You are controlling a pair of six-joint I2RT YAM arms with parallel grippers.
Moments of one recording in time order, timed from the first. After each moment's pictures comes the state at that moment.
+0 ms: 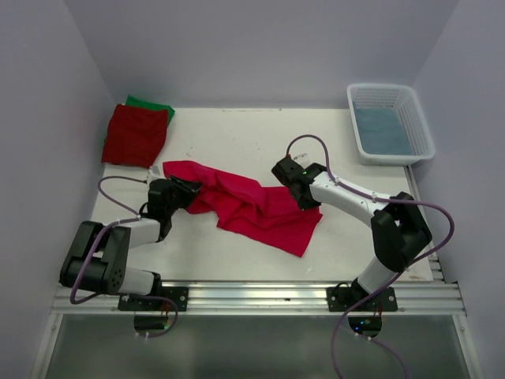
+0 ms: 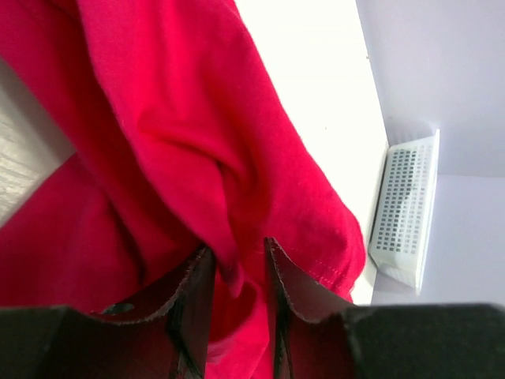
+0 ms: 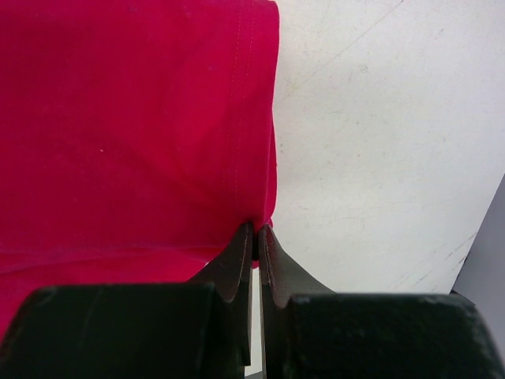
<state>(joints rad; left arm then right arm) -0.16 1.40 0.35 0.59 0.08 -1.15 0.68 1.65 1.17 -0.89 0.59 0.42</state>
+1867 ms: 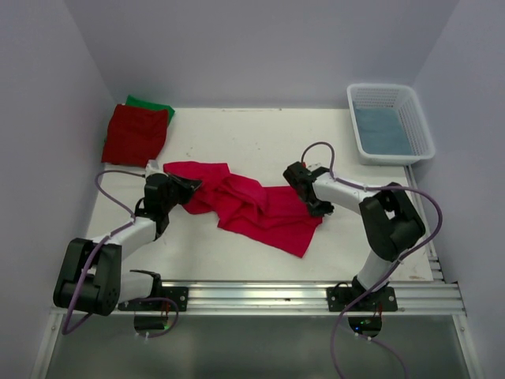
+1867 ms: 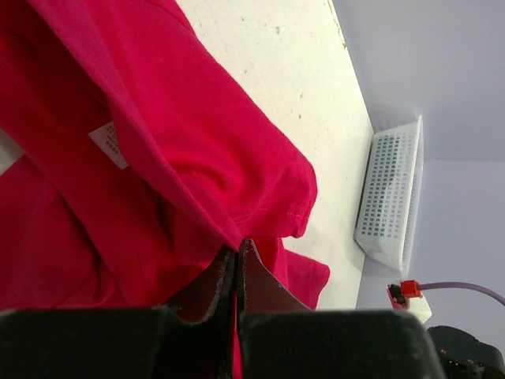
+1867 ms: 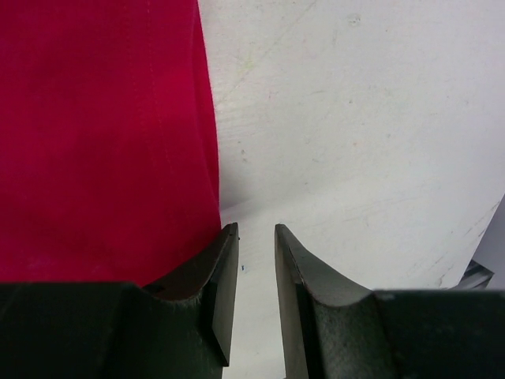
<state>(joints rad) -0.16 1.27 0.42 0.41 0.12 -1.14 0.58 1.73 1.06 -0.82 0.58 0.46</state>
